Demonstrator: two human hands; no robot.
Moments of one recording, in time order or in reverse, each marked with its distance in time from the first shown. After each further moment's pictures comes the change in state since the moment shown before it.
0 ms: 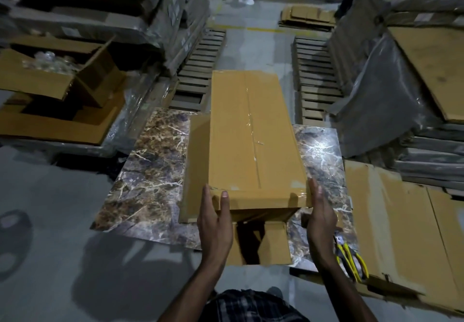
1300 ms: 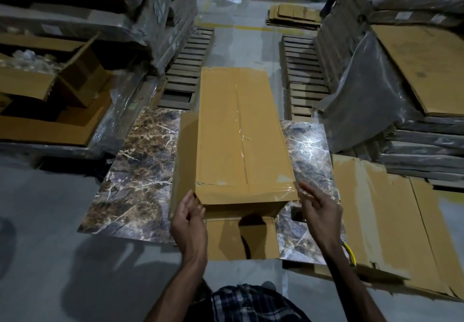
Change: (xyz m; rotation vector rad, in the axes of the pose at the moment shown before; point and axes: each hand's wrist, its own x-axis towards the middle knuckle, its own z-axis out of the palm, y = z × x) left_hand 0.009 -0.033 -0.009 -0.372 0.246 -0.054; right_hand 0.018 0.017 -0.043 -0.262 -0.117 -0.285
